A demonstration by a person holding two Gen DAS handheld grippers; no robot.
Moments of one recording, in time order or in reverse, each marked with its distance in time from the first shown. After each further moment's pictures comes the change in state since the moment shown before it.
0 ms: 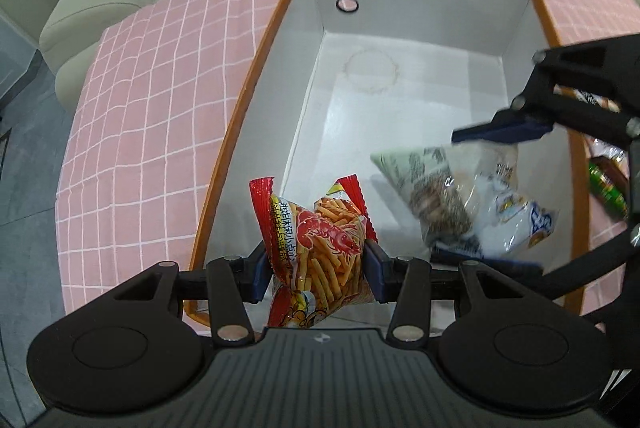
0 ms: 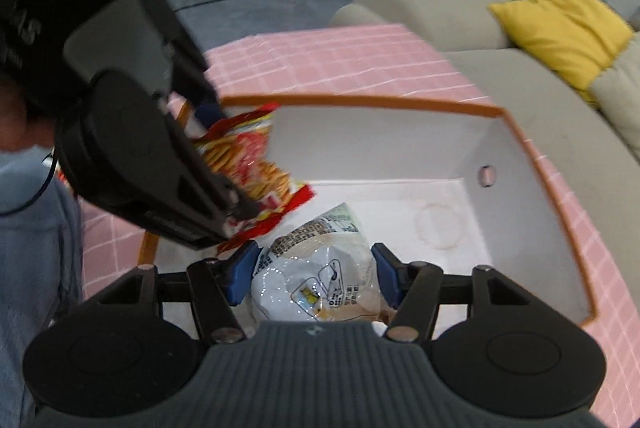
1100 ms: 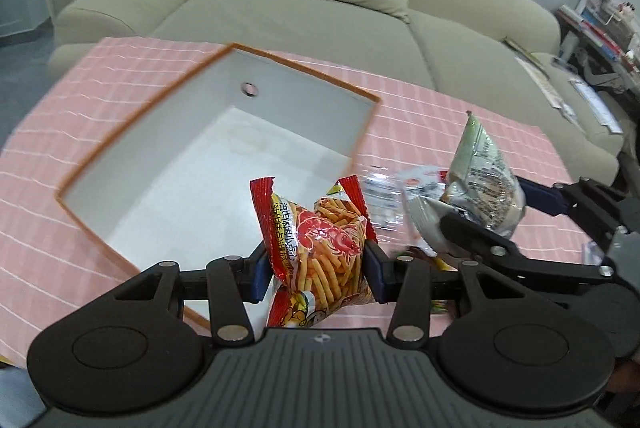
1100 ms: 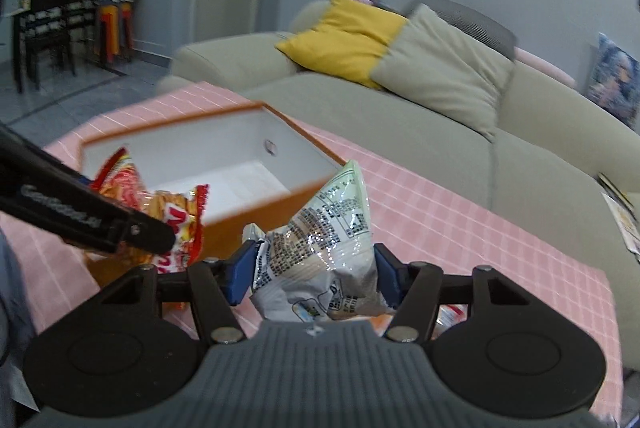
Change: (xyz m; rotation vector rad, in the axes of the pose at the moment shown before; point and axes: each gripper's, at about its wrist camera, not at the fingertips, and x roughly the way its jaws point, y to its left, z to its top) left arm -0.098 -0.093 -0.054 -0.334 -0.360 -0.205; right arm -0.176 0.017 -0.143 0.343 -0.273 -0.459
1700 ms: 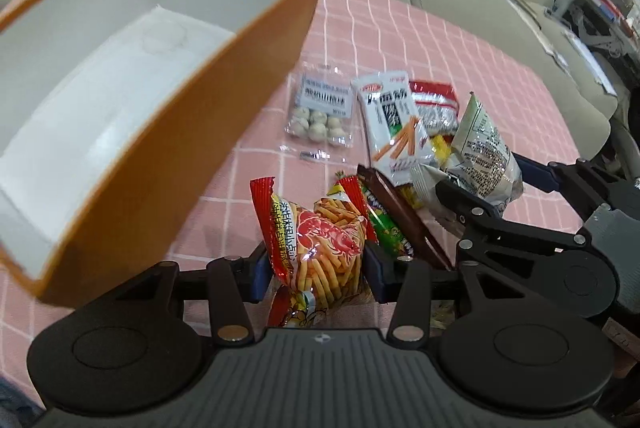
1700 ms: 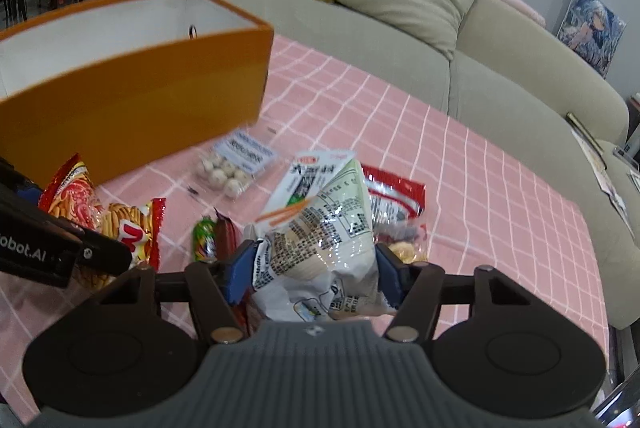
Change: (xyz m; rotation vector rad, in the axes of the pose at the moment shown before) left arm 0.086 -0.054 -0.052 -0.028 0.146 -0.096; right arm 0.050 -0.054 -0.088 0.009 0.185 -0.189
